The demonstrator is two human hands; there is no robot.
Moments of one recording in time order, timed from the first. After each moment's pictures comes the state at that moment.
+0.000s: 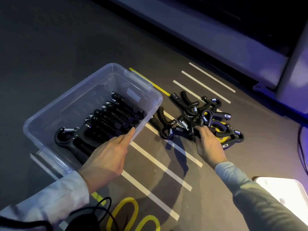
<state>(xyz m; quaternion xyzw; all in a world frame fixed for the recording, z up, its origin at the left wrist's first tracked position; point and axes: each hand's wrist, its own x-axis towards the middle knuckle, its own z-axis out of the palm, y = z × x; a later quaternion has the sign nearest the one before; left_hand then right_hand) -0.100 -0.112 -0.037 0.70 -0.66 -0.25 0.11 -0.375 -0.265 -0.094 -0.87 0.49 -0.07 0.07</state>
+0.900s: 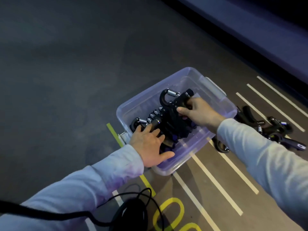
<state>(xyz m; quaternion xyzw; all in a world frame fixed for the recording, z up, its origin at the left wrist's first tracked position) -0.019 -0.083 -0.043 0.74 -0.62 -0.22 -0.13 -0.107 -0.253 -0.025 -0.80 0.39 0.00 0.46</state>
